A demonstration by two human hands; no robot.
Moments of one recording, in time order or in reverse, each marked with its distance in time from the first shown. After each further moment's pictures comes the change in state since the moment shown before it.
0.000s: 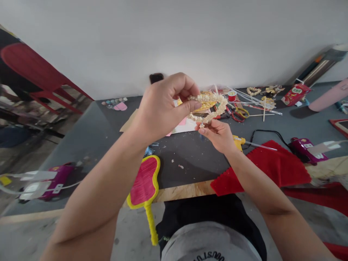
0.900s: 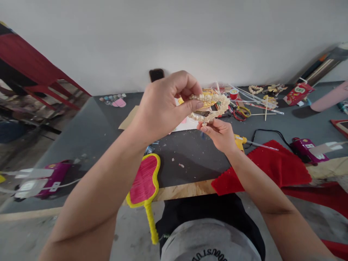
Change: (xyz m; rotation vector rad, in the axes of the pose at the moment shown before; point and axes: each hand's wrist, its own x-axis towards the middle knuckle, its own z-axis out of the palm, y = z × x) left_hand -0.001 -0.011 0.003 -0.053 0.038 0.127; right_hand 0.001 0.007 -0.001 -0.067 0.025 -0.081
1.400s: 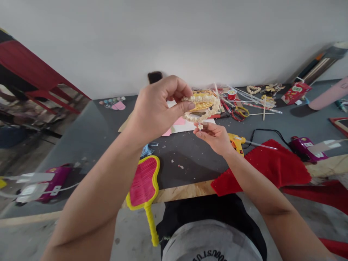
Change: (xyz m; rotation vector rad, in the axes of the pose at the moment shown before) left_hand -0.003 -0.007 -0.002 0.005 0.014 -0.042; right_hand -0.007 0.014 0.003 0.096 -0.053 0.136
